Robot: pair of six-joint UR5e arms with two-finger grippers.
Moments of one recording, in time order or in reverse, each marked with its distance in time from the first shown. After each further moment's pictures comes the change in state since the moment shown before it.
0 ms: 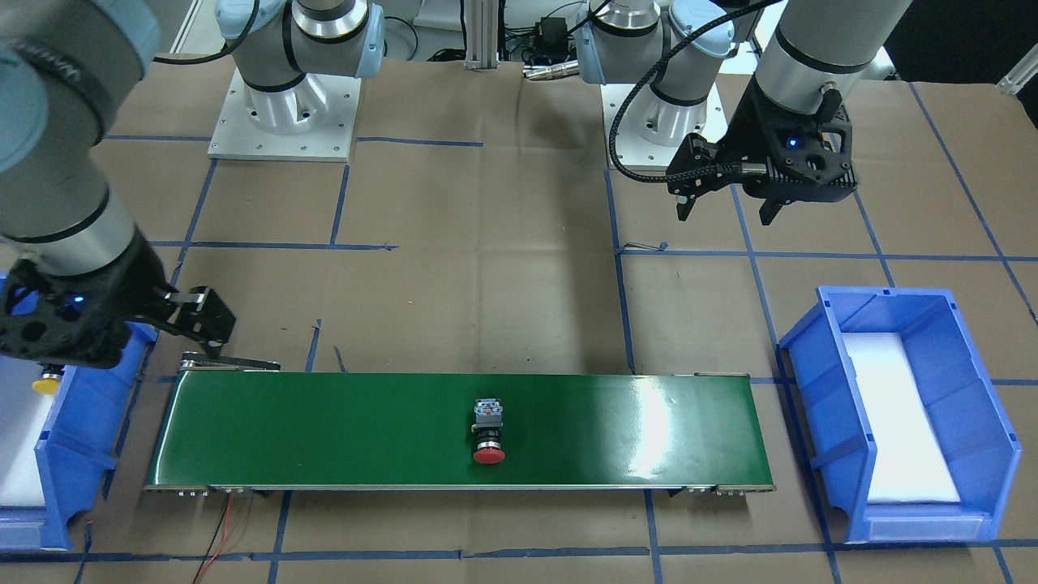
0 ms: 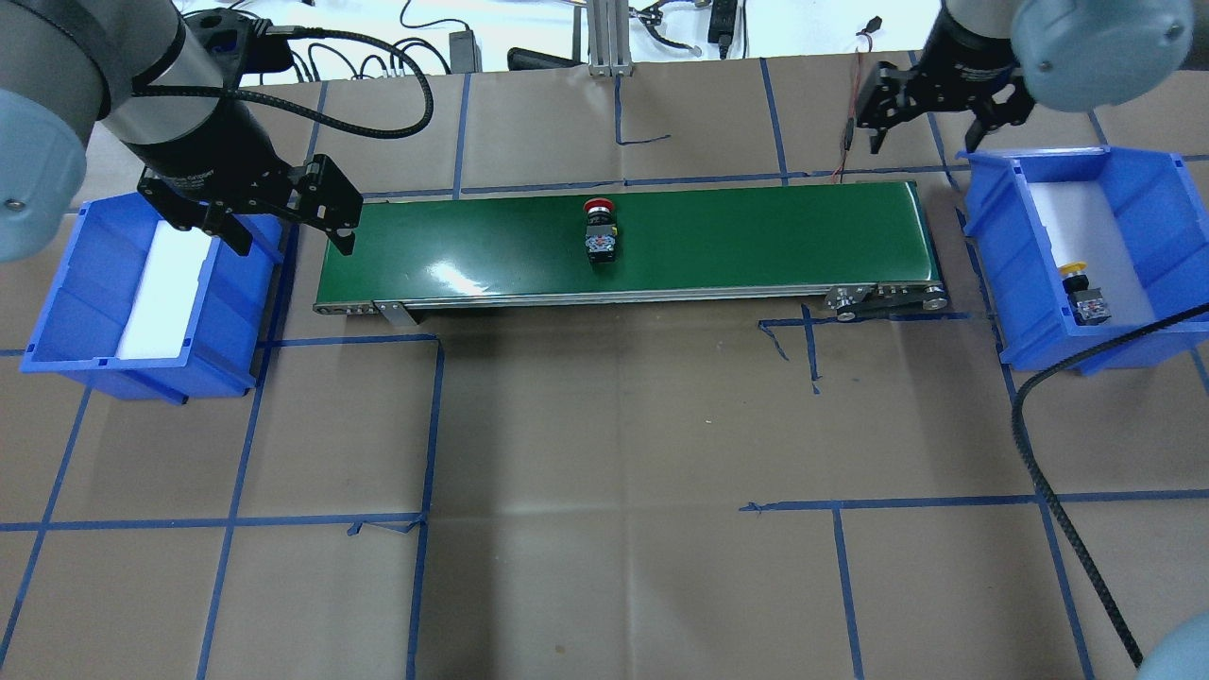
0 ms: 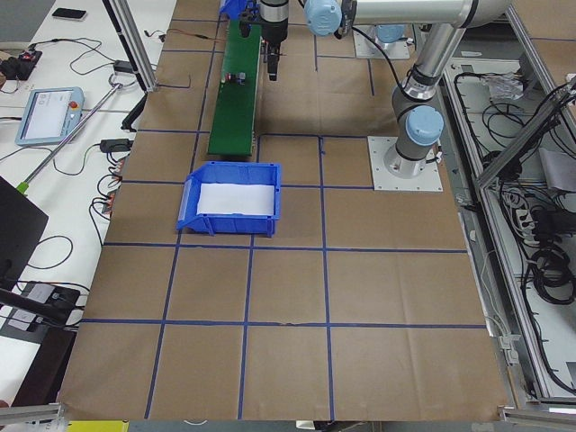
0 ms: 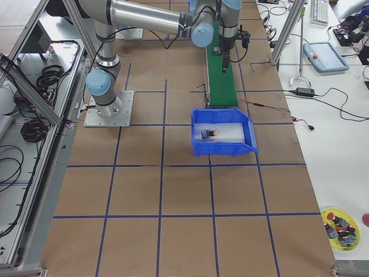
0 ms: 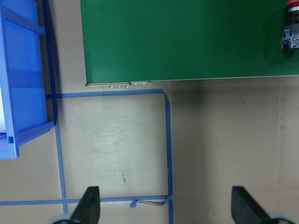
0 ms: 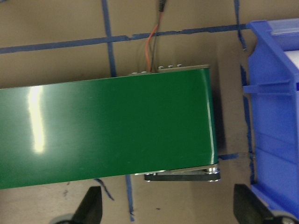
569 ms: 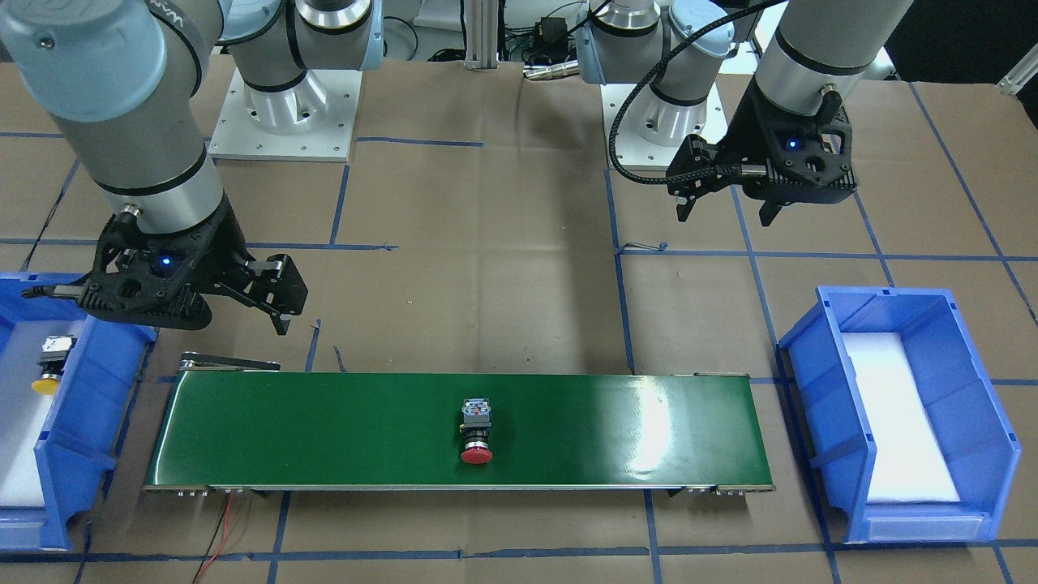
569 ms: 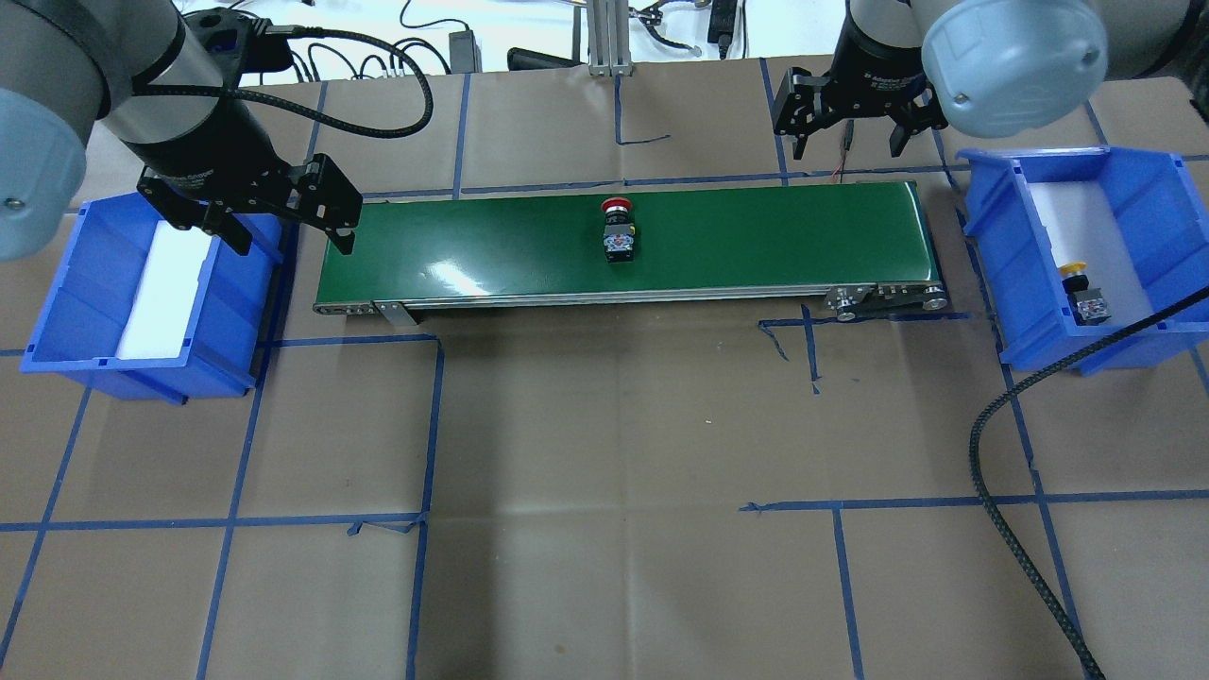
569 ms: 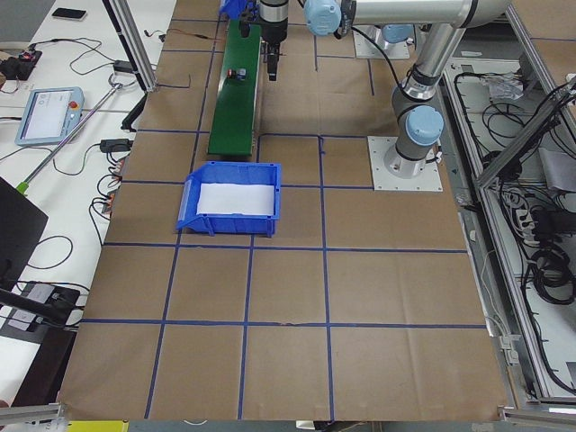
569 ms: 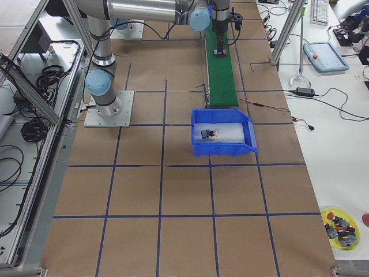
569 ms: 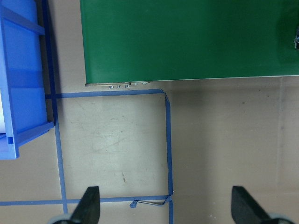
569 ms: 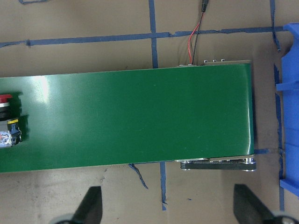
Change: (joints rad) left arm 0.000 0.001 0.001 0.000 0.001 0.000; right arm 0.081 -0.022 0.005 -0.002 0.002 0.035
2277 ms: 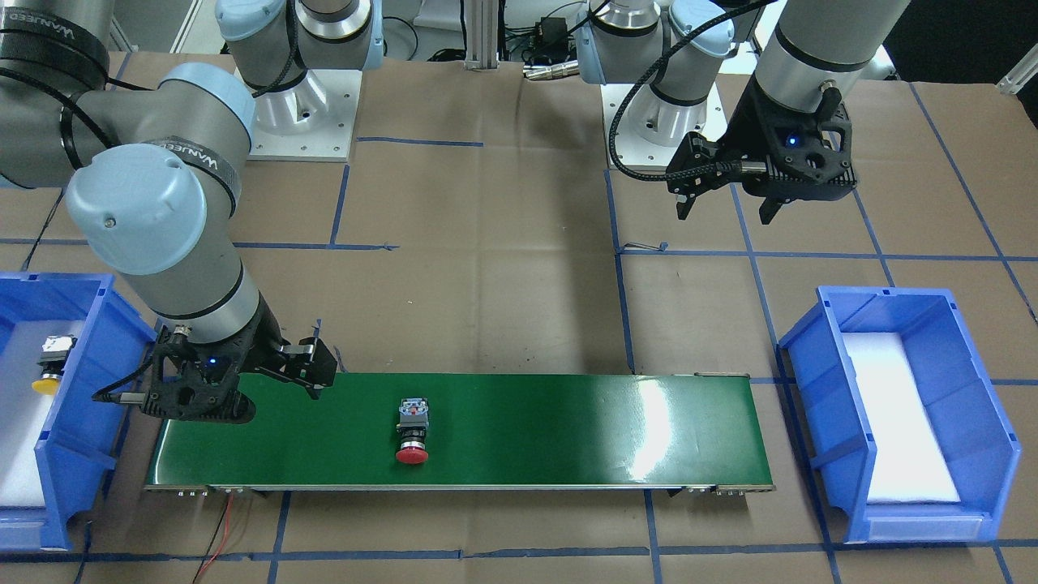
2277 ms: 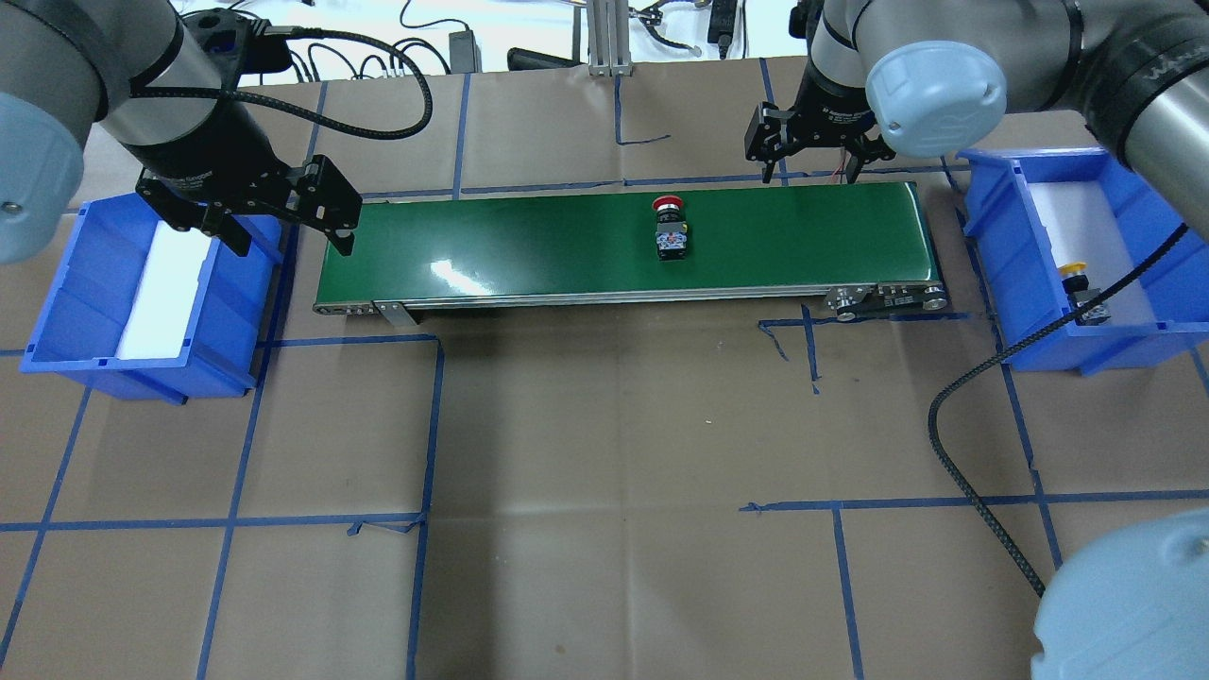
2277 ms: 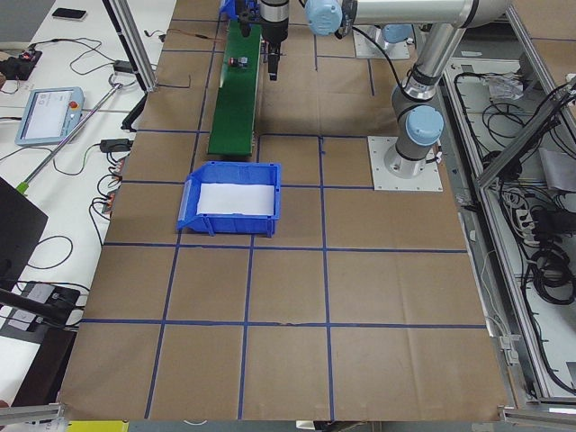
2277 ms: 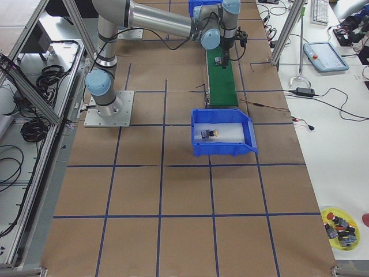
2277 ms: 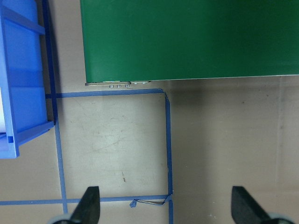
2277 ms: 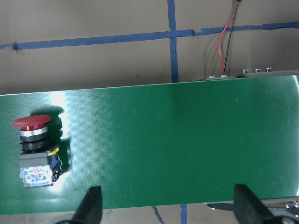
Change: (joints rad) left arm 0.000 0.003 -0.003 0.000 -0.001 0.000; right arm -0.007 0.155 0.010 -0.121 0.052 0.008
